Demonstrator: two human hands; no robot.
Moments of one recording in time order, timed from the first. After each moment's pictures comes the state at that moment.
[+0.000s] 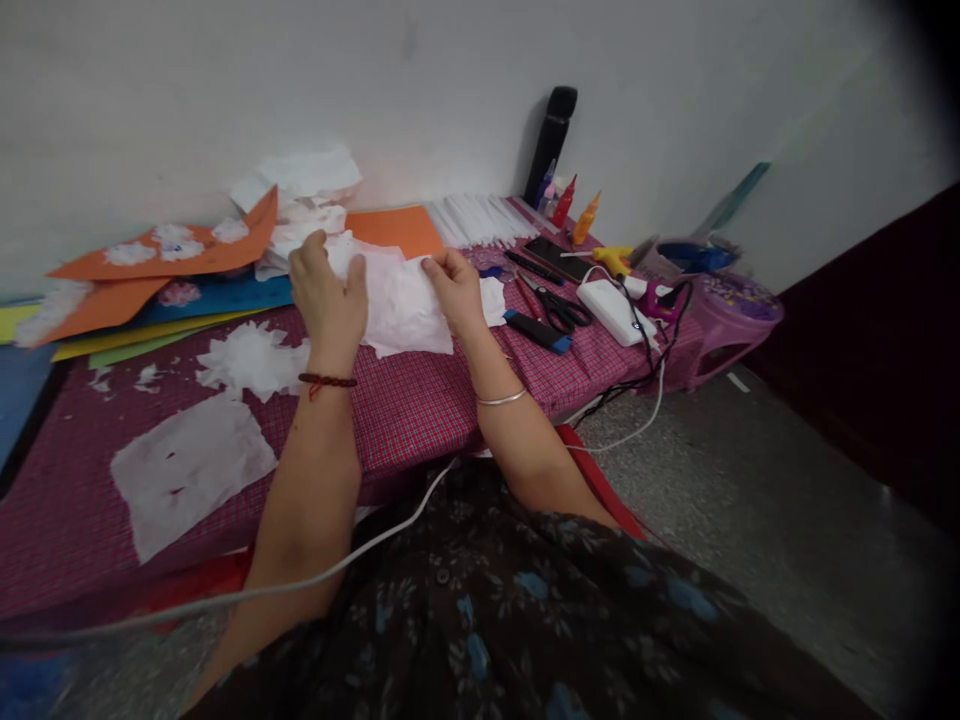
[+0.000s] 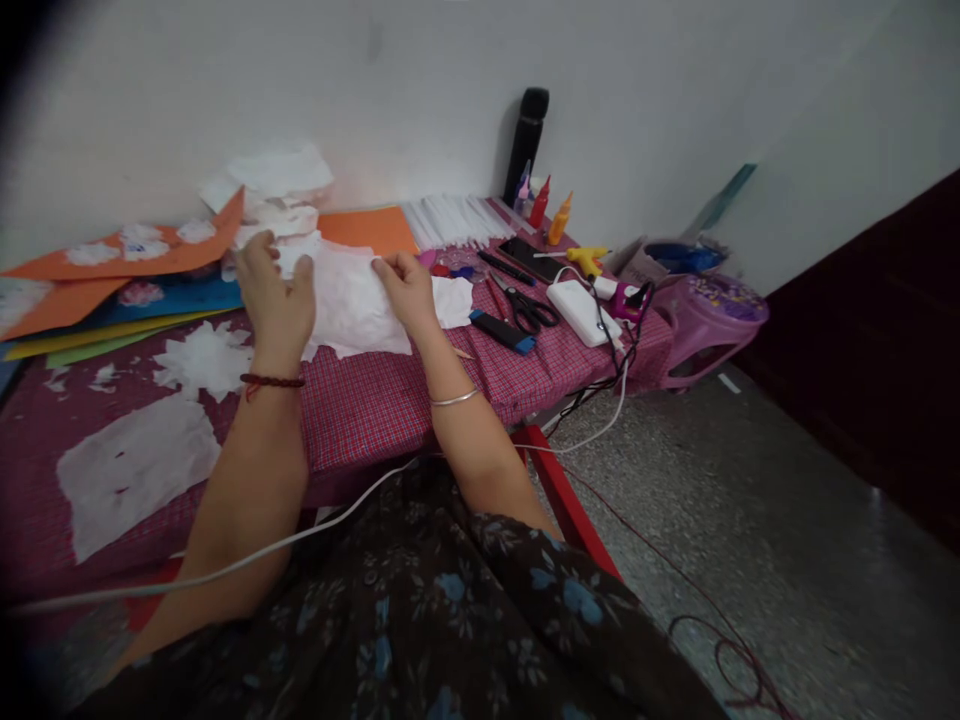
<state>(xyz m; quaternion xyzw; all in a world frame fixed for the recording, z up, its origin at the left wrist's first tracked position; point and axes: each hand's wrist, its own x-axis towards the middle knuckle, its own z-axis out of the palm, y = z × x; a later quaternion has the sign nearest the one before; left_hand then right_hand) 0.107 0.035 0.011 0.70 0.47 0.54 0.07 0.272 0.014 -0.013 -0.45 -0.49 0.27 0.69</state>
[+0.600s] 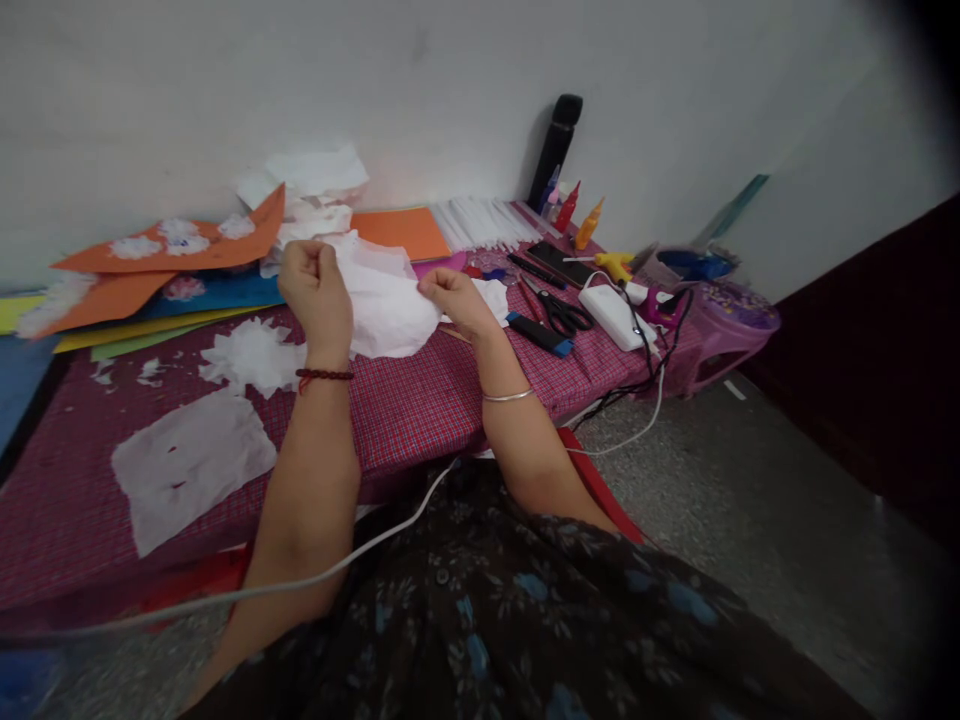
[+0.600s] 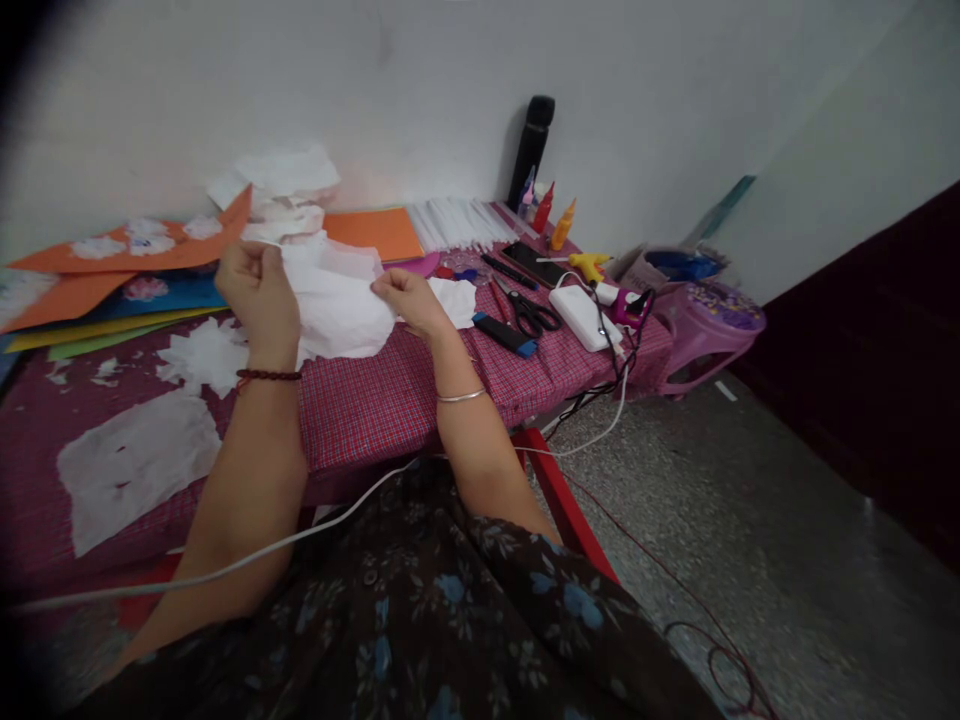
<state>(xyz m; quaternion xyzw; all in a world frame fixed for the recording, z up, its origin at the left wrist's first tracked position) 0.098 0.045 0.022 0.60 0.46 0.64 0.14 0.279 0.001 -0.013 -0.44 -0.55 0.44 0.56</state>
